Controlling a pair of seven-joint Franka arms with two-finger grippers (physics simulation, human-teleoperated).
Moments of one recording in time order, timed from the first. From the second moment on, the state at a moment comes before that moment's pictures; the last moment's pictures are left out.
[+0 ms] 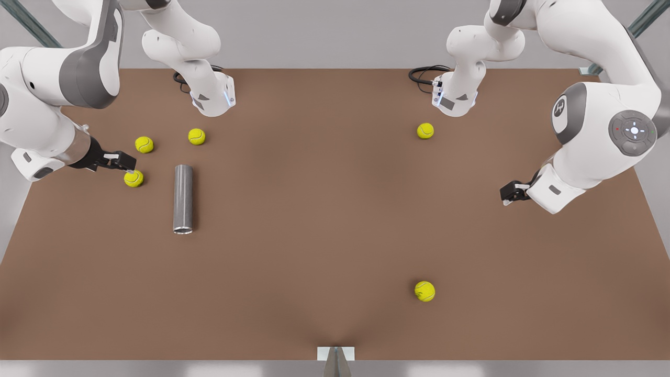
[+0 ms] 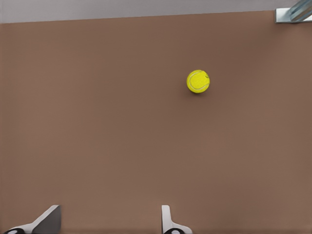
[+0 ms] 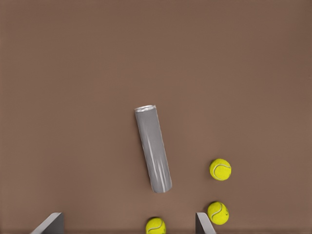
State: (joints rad) left arm -0.08 0.28 -0.04 -1.26 0.04 1.51 -0.09; right arm 0.11 0.14 -0.11 -1.37 -0.04 1.36 0.05
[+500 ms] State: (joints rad) left arm -0.08 0.29 -0.04 -1.26 0.04 1.52 -0.10; right arm 0.16 0.16 -0.11 -1.92 -0.04 1.74 0.09
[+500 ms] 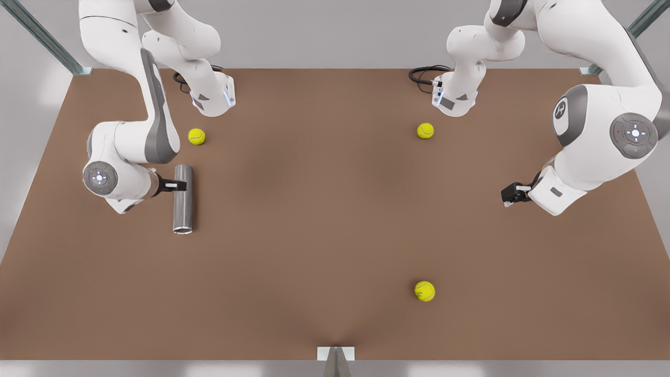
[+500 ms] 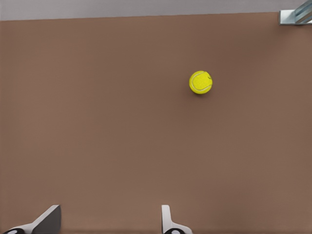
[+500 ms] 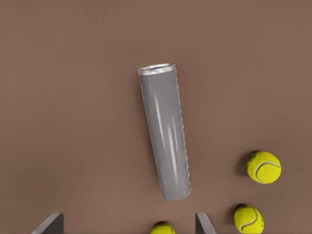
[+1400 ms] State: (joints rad) left arm -0.08 0.32 -0.04 -1.26 0.03 1.52 -0.12; right arm 0.07 0.24 -0.11 -2.35 -0.04 2.45 -0.29
